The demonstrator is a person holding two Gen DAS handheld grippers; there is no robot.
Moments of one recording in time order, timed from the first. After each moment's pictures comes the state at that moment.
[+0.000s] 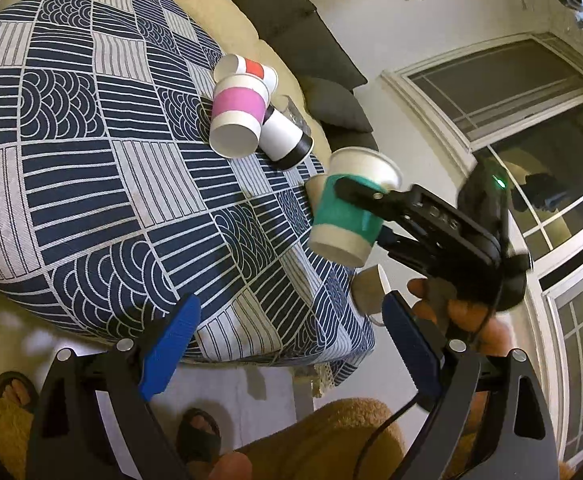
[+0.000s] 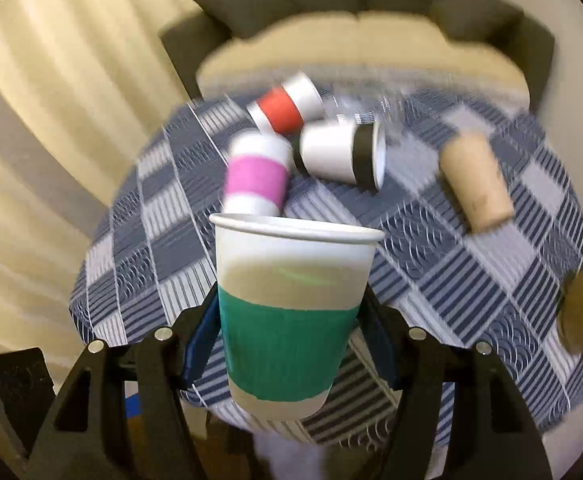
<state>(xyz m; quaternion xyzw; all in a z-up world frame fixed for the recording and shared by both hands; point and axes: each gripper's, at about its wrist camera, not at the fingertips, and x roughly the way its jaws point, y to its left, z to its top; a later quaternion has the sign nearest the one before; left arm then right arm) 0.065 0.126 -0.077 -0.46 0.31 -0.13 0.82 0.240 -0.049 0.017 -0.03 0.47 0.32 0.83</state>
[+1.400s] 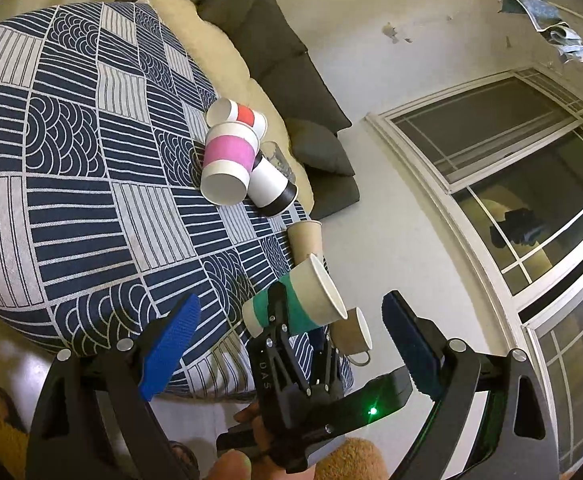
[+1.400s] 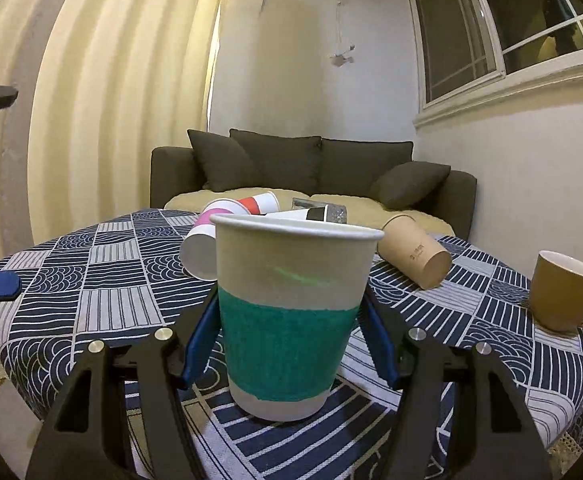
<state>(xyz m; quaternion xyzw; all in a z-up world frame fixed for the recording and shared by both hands) 0.059 0.144 -0.071 -0.49 0.23 -0.12 0.83 0.142 -0.078 -0.088 -0.06 0.11 0.22 0.97</state>
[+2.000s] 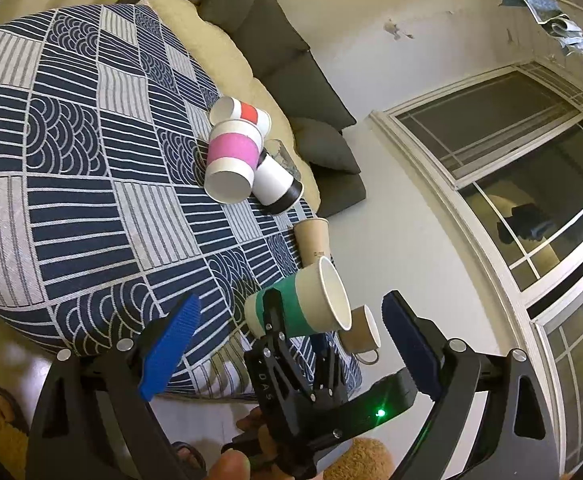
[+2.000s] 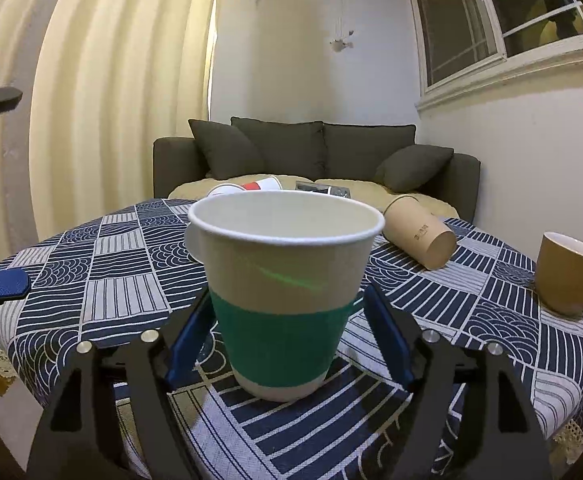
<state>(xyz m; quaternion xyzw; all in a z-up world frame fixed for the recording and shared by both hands) 0.062 0.142 -0.074 -0.48 0.24 -0.11 0.83 0.143 -0.079 -0.091 -0.05 0.15 0.22 0.96</state>
